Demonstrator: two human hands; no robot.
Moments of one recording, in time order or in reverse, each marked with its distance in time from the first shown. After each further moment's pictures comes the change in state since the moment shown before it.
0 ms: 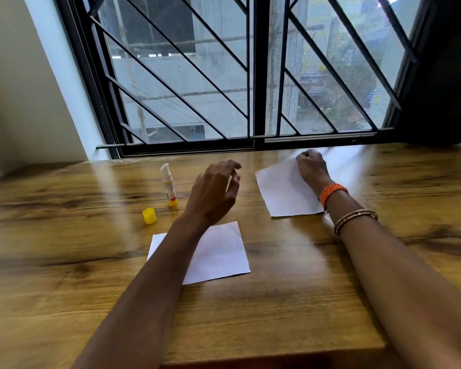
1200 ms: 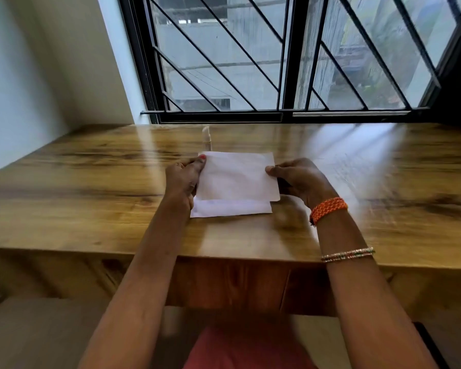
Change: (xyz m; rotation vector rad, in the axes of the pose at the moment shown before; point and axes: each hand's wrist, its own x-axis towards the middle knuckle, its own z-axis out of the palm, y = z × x) left_hand -0.094 0.003 -0.087 -0.973 0.387 -0.959; right_hand -0.167 -0.051 0.001 0.326 -0.470 0.273
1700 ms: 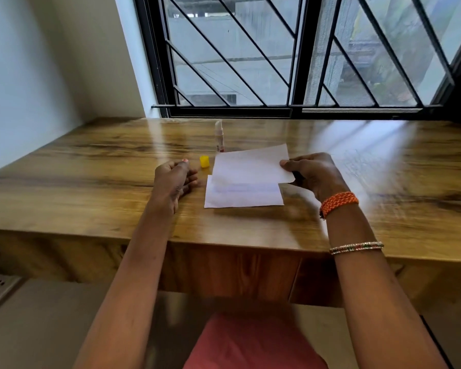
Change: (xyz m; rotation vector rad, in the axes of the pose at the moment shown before) left_hand 0.002 0.004 -0.049 0.080 0.033 -0.086; right_hand 0.000 0.003 0.001 0.119 0.095 -0.034
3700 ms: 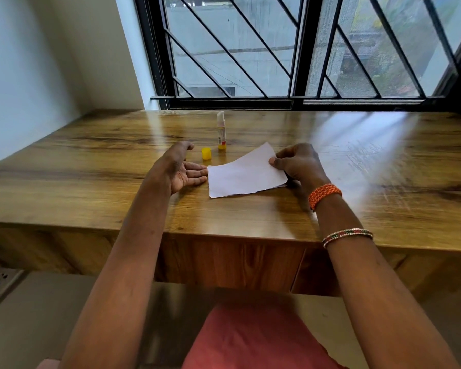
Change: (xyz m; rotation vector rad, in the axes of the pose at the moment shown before) left_hand -0.012 0.031 0.004 0.083 -0.252 -0.261; right_hand 0.004 0.009 0.023 -0.395 0.027 -0.183
